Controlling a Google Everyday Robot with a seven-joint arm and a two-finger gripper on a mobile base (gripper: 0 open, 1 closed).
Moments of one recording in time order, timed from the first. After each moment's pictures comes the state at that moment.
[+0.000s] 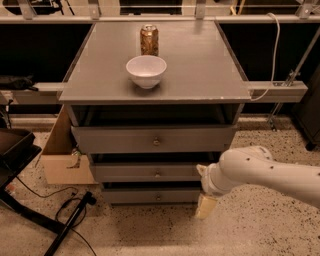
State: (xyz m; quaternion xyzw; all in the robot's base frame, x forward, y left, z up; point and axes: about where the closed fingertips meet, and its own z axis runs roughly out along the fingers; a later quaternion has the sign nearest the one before) arm 0.498 -0.139 0.544 -0.65 0.74 0.05 0.19
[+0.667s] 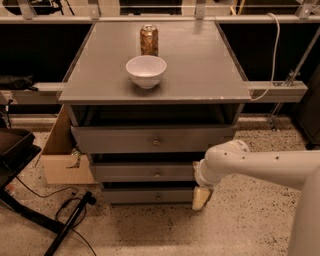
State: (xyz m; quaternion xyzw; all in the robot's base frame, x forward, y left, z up) arm 0.557 -0.141 0.478 -0.66 0.73 0.02 0.16
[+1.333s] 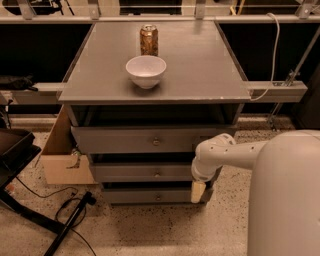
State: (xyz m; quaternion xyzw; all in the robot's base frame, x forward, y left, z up) arm 0.600 -0.146 0.441 -0.66 0.75 -0.01 0.11
